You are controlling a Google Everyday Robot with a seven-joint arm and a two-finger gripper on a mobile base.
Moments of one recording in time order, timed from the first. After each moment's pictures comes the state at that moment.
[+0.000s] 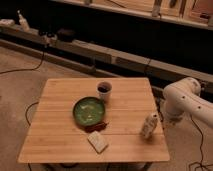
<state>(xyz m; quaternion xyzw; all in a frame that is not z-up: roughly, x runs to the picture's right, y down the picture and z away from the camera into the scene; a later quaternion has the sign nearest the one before) 0.318 0.193 0.719 -0.35 0.09 0.09 0.93</state>
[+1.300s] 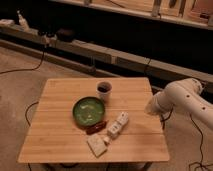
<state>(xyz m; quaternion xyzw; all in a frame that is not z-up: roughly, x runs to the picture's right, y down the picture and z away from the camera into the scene) 0.238 0.118 0.741 -0.22 -0.07 0.20 0.95</state>
